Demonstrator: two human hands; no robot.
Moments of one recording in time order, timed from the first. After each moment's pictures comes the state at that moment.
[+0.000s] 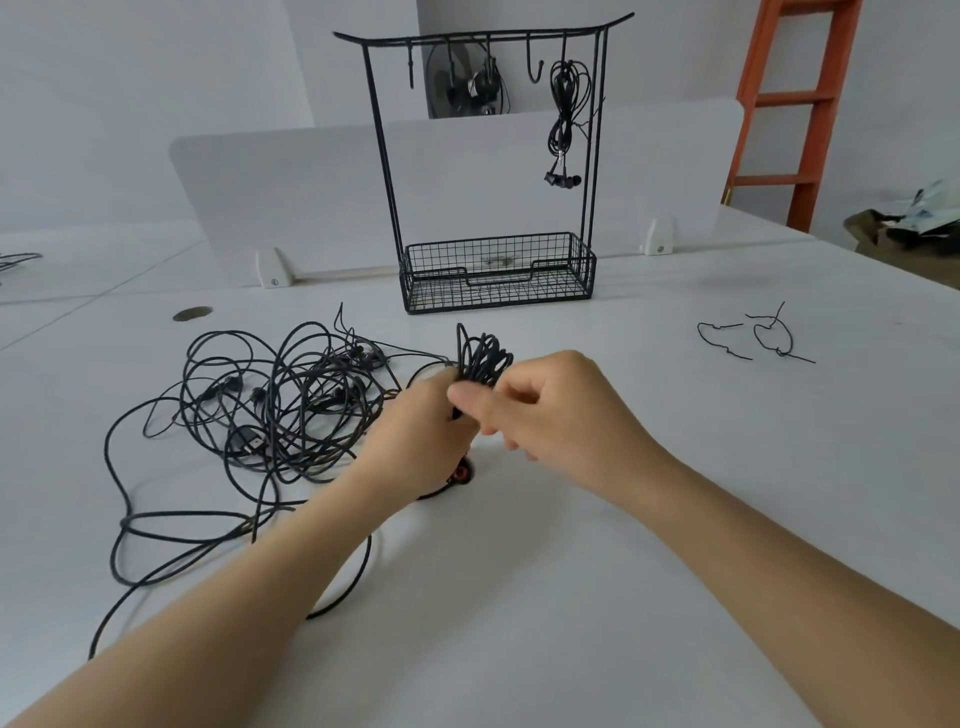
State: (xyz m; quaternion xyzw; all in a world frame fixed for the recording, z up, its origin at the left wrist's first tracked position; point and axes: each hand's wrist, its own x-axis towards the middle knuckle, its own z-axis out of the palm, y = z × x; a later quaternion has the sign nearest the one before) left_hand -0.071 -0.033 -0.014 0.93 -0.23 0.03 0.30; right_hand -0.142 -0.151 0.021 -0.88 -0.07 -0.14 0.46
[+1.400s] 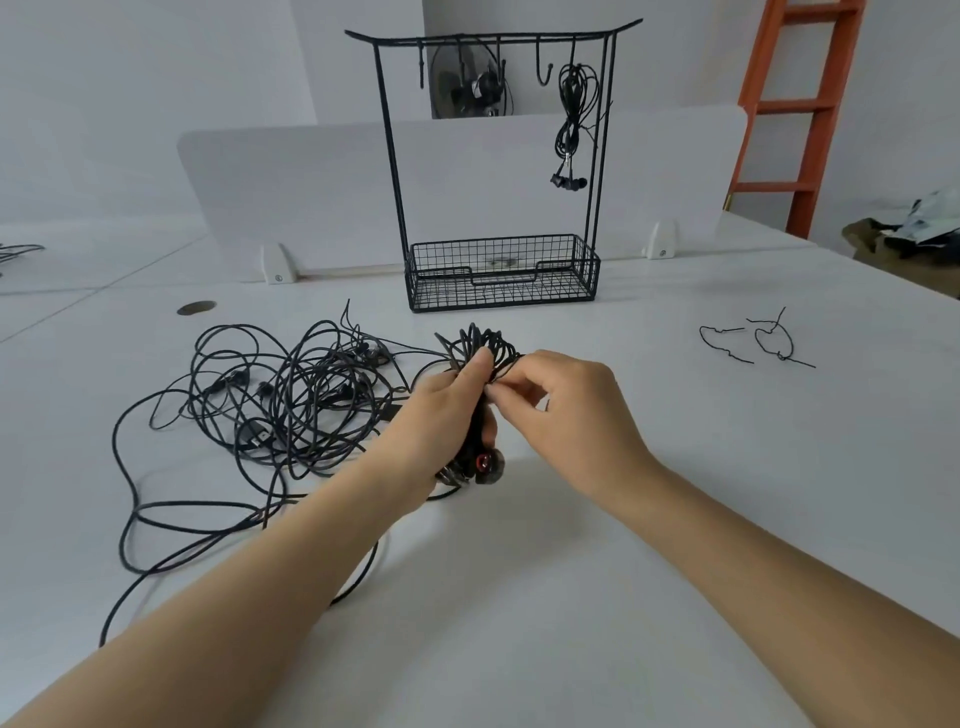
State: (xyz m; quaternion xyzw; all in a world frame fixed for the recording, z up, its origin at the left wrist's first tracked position) left_hand -0.090 -0.039 -0.001 0.76 -0.13 -0.12 0.63; right_hand -0.125 -0.154 -0.005 -0.87 -0.10 -0.31 0.37
